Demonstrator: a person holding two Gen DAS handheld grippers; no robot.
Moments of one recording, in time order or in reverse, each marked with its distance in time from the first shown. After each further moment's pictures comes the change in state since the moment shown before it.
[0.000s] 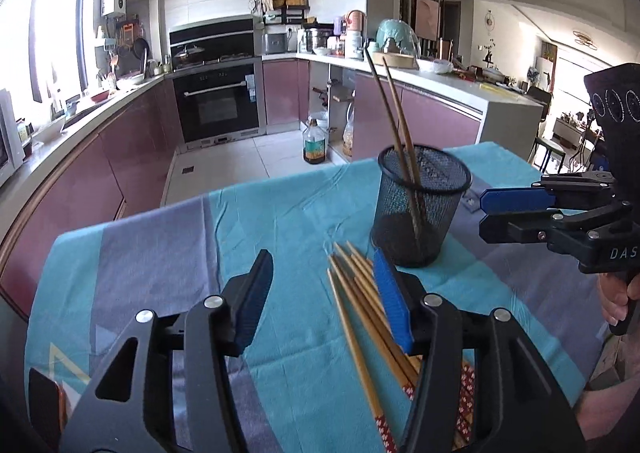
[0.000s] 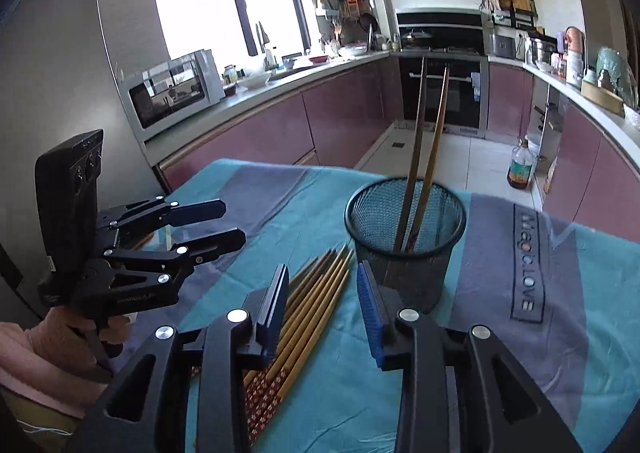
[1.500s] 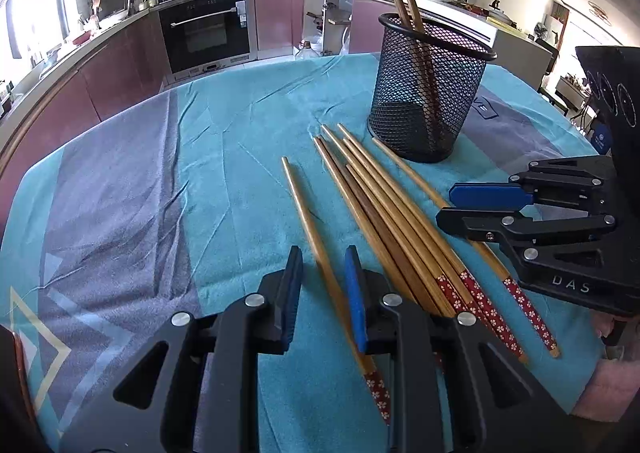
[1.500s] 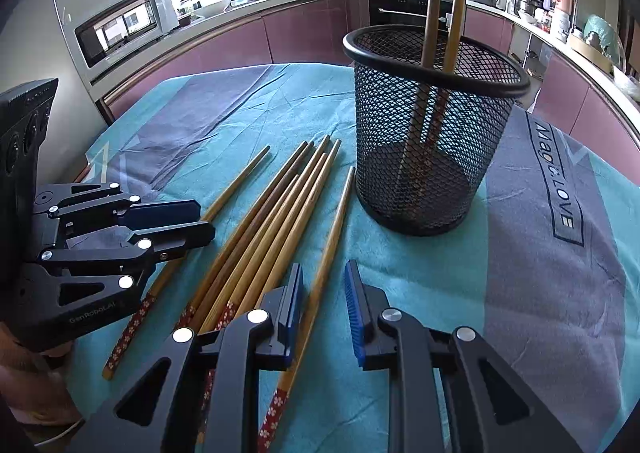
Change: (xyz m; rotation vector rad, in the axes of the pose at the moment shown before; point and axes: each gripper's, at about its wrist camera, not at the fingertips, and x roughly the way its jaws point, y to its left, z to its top) left arm 0.062 -0.018 -0.045 -0.016 0.269 -0.025; right arm 0.084 0.017 -0.040 0.023 0.216 -0.168
